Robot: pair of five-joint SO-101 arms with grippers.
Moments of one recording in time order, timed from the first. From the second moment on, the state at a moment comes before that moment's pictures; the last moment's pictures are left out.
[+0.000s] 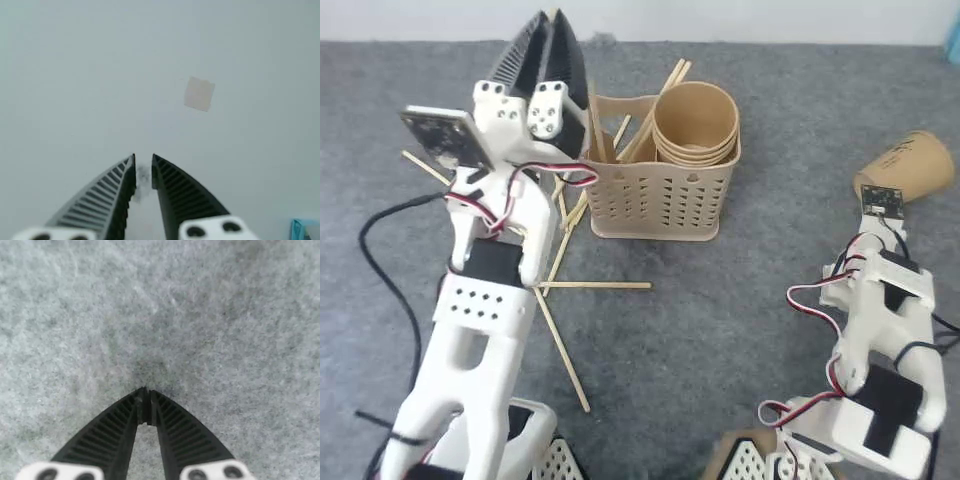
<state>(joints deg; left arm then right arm) 5.7 -36.6 40.3 -6.7 17.2 22.4 -6.2 47.0 44.1 15.2</state>
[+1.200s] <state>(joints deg) -7.9 -87.6 84.3 19.4 26.1 22.4 -6.2 47.0 44.1 15.2</state>
